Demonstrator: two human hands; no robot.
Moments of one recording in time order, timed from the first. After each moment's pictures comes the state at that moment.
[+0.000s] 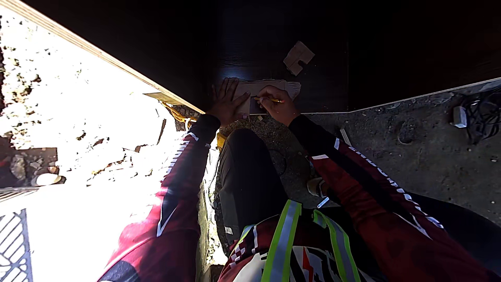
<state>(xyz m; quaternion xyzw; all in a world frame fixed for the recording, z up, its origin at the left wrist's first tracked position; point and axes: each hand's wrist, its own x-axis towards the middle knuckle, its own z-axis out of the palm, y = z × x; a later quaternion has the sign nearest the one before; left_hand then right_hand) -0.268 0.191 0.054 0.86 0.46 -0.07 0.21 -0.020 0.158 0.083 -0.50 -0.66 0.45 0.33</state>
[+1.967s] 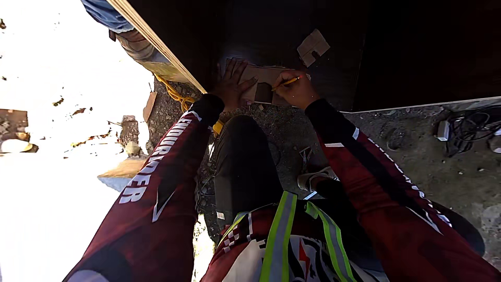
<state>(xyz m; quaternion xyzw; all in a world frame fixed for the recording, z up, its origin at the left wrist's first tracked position) -0.267 0.189 0.060 0.86 0.46 -0.07 0.22 0.004 0.182 0.100 -0.54 -0.69 0.43 0.20</state>
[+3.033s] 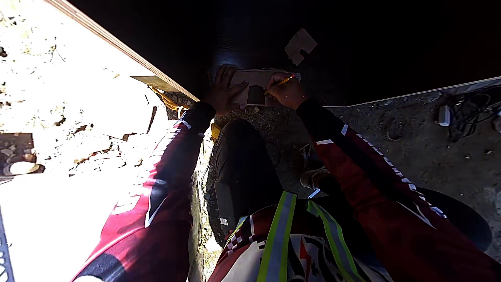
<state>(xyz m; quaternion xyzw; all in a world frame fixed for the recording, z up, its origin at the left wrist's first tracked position) -0.273 0.194 0.051 0.86 0.46 -0.03 0.23 0.009 0.178 0.084 -0.54 -0.64 0.48 0.25</state>
